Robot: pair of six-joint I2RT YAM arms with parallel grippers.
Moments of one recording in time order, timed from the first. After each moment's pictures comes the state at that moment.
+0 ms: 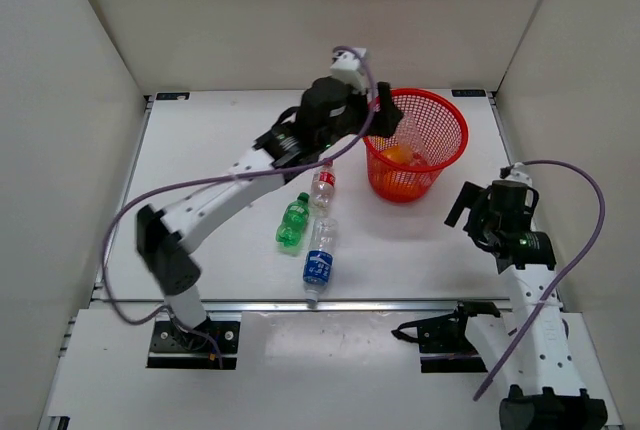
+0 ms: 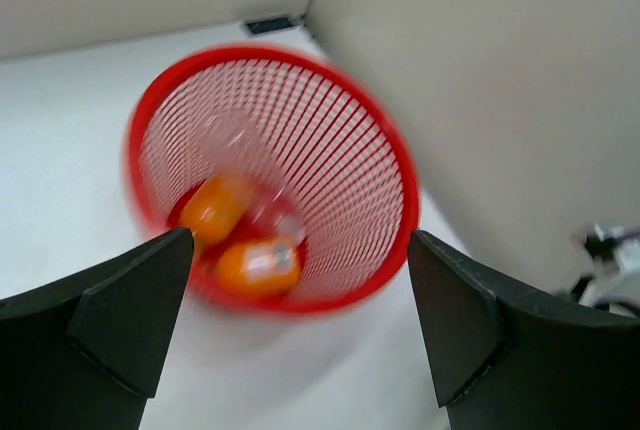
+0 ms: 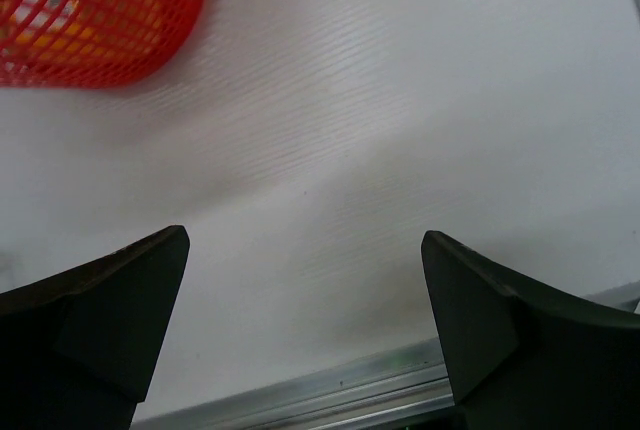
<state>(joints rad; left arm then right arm) -0.86 1.81 1.86 -0.20 -0.13 -0.42 -0.08 0.72 0.75 -0.79 0.11 0.34</state>
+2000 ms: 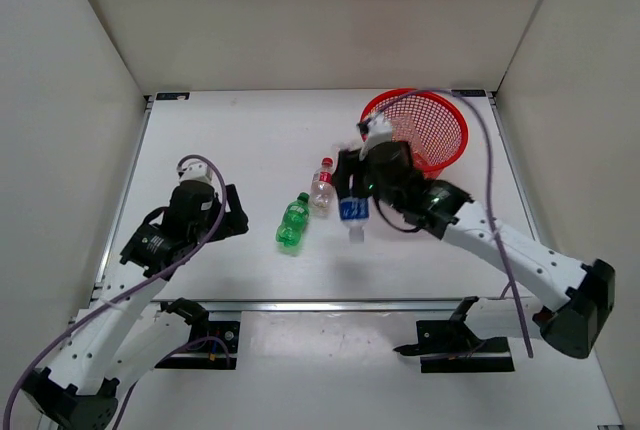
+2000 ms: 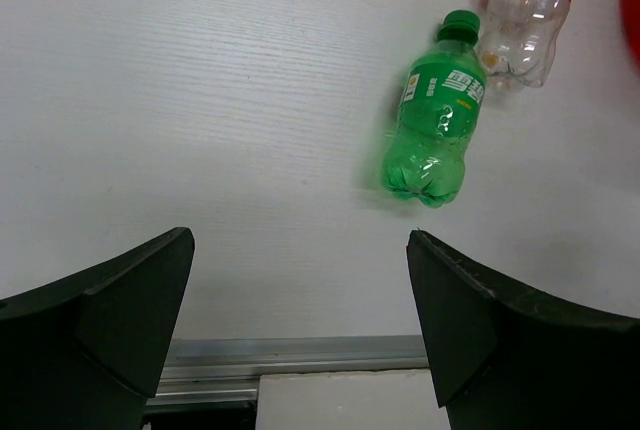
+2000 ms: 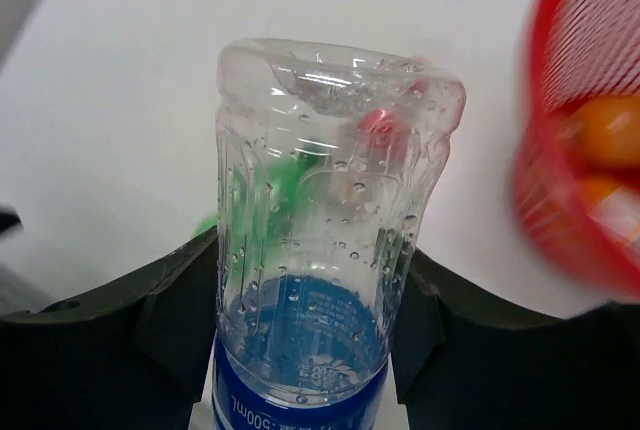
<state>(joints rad) -0.46 0.76 0.87 -0.85 -0.24 -0.55 0.87 1.24 1.12 -0.39 0.25 0.41</state>
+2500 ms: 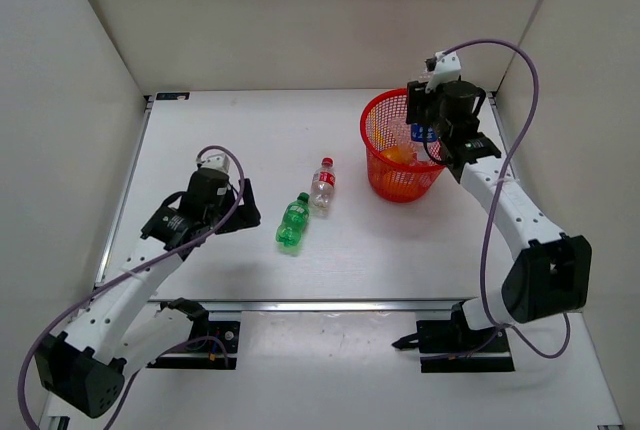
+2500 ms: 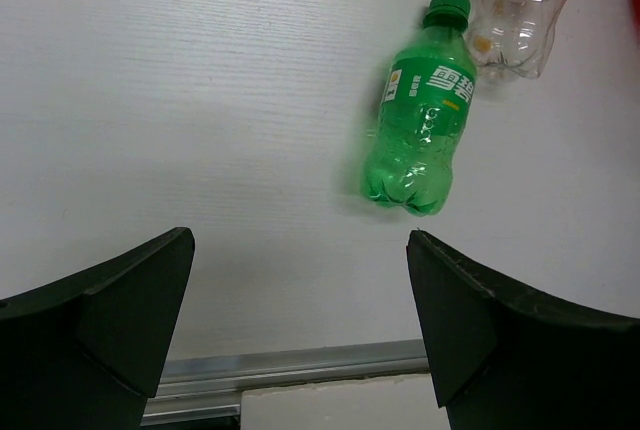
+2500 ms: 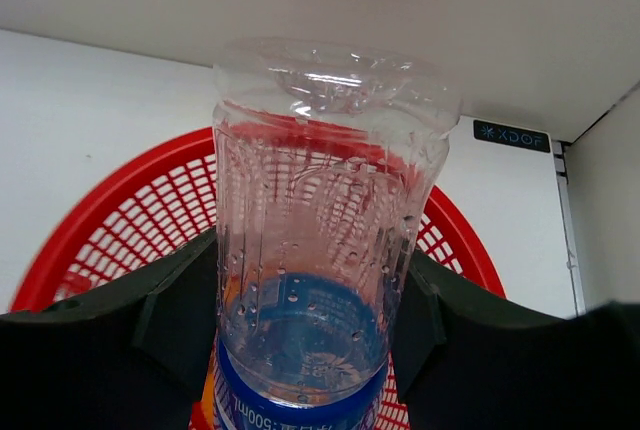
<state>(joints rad) -0.45 0.91 0.86 -0.76 -0.16 -0.54 0.26 1.39 1.24 -0.02 0.12 -0.07</state>
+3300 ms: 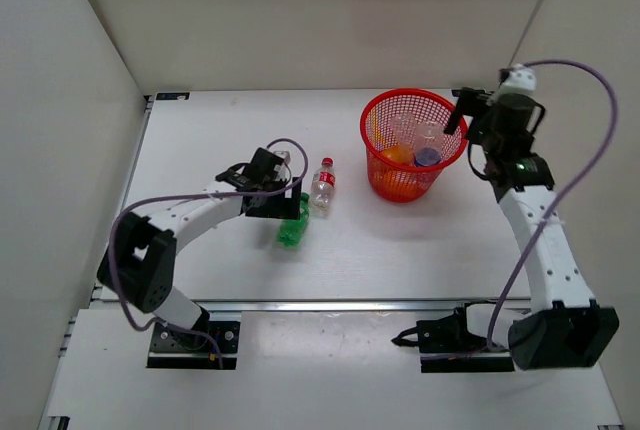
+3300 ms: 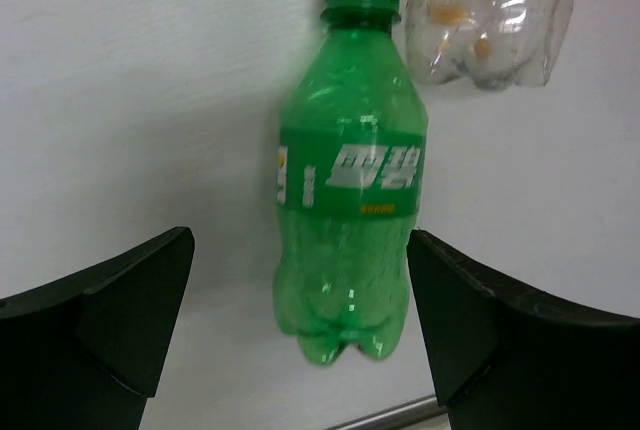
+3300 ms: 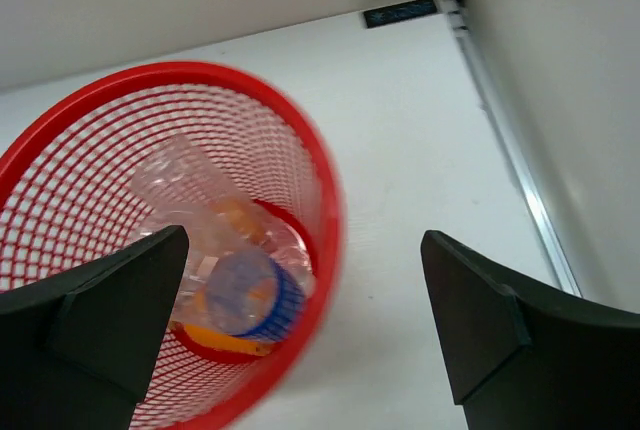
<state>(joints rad) -0.54 1.50 0.97 -0.49 0.01 -0.40 0.08 1.20 1.22 -0.32 0.18 0.13</state>
